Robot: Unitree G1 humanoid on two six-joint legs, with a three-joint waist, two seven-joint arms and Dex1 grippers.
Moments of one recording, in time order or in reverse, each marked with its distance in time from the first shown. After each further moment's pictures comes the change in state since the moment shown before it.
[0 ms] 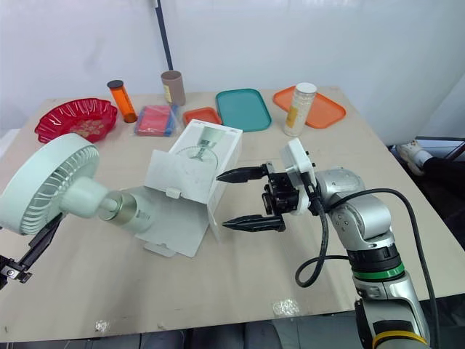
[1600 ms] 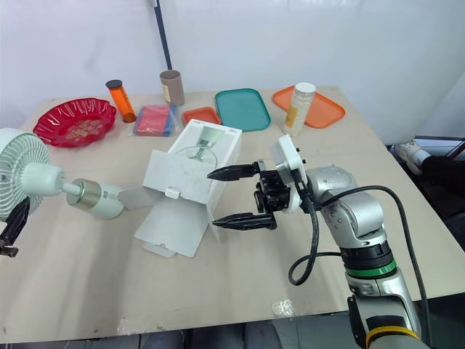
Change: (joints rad) left arm -0.353 -0.080 0.020 0.233 0.088 0.245 0.131; right arm -0.023 0.031 0.015 -0.033 -0.002 0.044 -0.042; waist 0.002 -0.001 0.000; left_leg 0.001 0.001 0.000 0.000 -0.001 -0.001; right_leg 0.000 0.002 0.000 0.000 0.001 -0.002
